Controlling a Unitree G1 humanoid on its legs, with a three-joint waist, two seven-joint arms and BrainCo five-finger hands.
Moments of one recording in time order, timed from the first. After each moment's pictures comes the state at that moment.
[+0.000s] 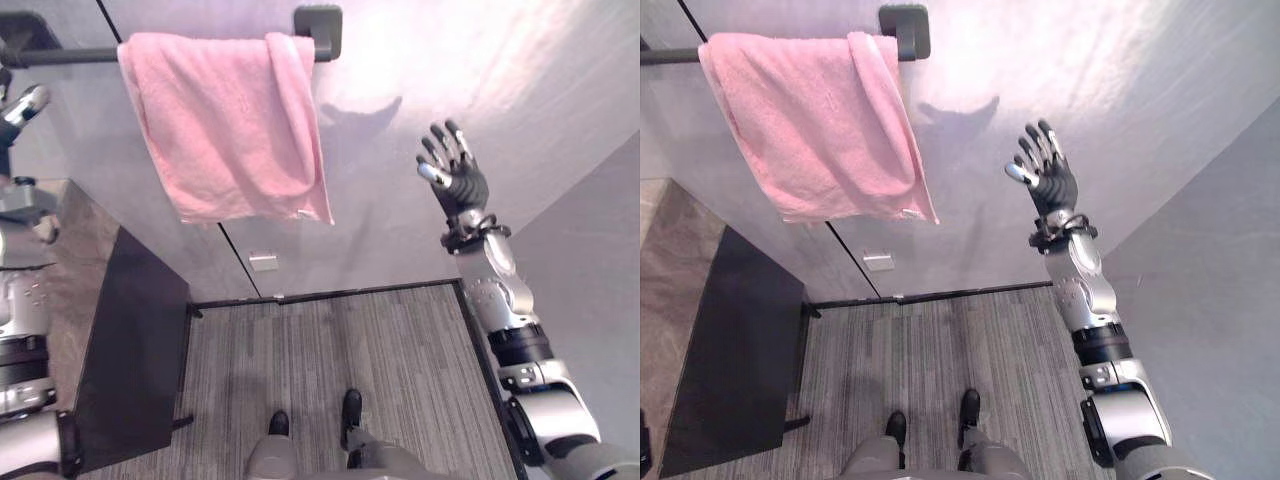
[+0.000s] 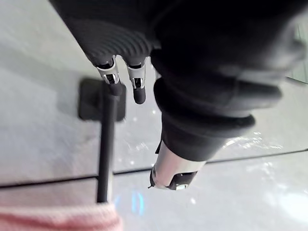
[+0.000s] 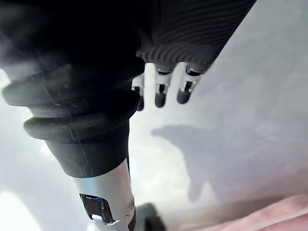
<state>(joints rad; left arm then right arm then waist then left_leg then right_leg) -0.45 0.81 0.30 0.13 -0.73 -0.20 0.03 -0.64 -0.30 0.10 0.21 0.81 -0.10 0.03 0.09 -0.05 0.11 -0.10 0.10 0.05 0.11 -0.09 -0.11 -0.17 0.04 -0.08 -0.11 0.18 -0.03</state>
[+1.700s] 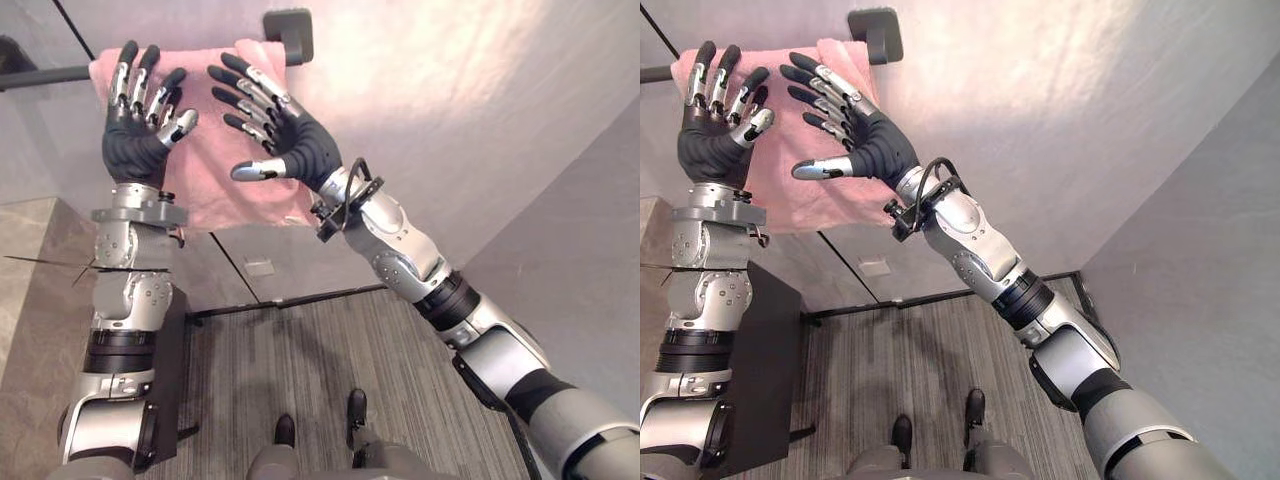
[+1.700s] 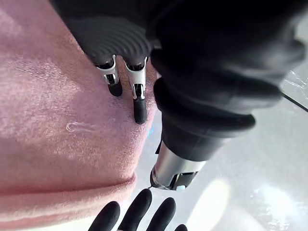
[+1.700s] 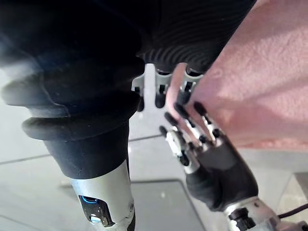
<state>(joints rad) -0.49 0.56 0.10 0.05 -0.79 -0.21 -0.04 -0.96 -0.15 0.54 0.21 0.74 -0.12 0.11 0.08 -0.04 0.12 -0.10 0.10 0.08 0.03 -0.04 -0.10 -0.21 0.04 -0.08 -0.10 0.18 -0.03</state>
